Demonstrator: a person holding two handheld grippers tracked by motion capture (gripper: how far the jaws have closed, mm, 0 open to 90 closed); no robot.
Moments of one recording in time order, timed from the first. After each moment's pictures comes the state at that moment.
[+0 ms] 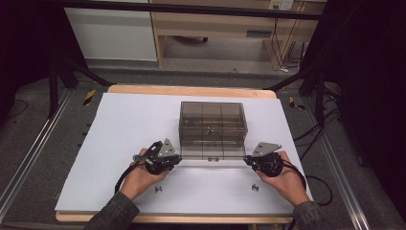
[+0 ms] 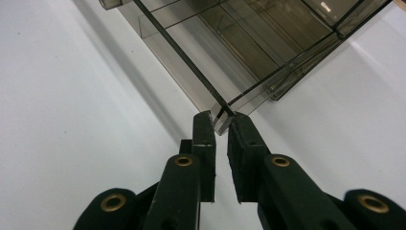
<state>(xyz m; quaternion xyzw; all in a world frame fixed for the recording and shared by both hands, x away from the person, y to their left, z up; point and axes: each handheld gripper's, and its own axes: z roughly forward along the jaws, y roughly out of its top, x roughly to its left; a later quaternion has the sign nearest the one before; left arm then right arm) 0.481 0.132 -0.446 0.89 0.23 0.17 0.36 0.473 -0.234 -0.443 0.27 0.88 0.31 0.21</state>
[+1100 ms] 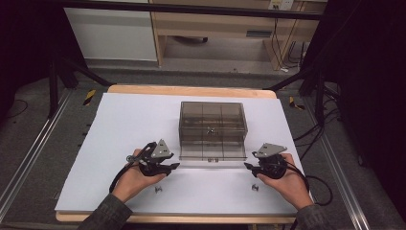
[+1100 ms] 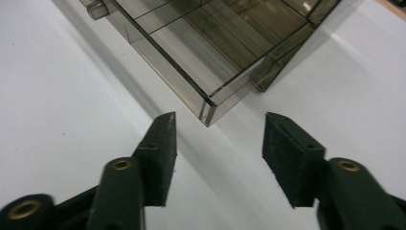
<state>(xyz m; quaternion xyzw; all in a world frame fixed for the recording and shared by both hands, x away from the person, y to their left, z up) 0.474 0.148 -0.439 0.89 0.24 0.15 0.36 0.465 -0.242 -0.441 0.30 0.87 0.32 0.23</state>
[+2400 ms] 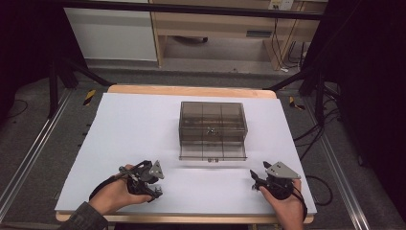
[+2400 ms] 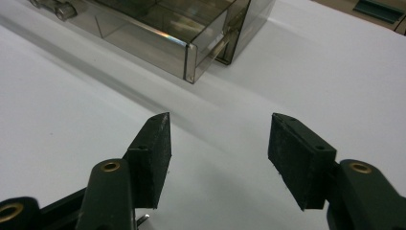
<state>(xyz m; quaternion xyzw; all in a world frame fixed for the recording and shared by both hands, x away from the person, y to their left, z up) 0.432 0.165 -0.440 0.97 0.18 0.06 0.18 0.412 -0.253 -0.473 0.41 0.77 0.38 0.31</state>
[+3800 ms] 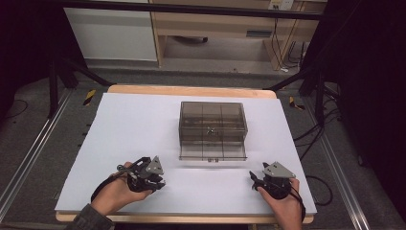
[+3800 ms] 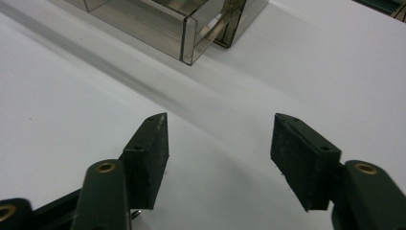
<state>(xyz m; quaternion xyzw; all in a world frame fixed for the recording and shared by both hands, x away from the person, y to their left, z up) 0.433 0.163 -0.424 0.95 0.19 0.08 0.24 0.416 -0.249 -0.481 0.42 0.78 0.35 0.31</state>
